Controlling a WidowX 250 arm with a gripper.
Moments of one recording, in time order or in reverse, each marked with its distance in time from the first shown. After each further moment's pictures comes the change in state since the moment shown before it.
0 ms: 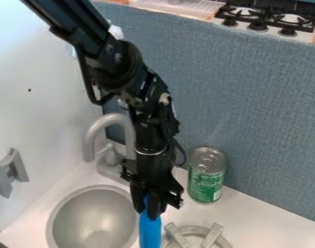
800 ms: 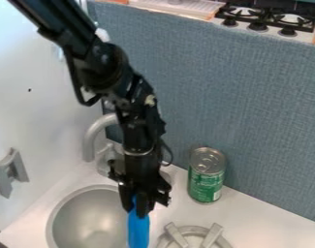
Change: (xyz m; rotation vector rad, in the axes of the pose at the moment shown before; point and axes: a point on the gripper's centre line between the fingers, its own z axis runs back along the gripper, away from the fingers) arm -0.005 0.019 -0.006 -0.007 -0.023 0.061
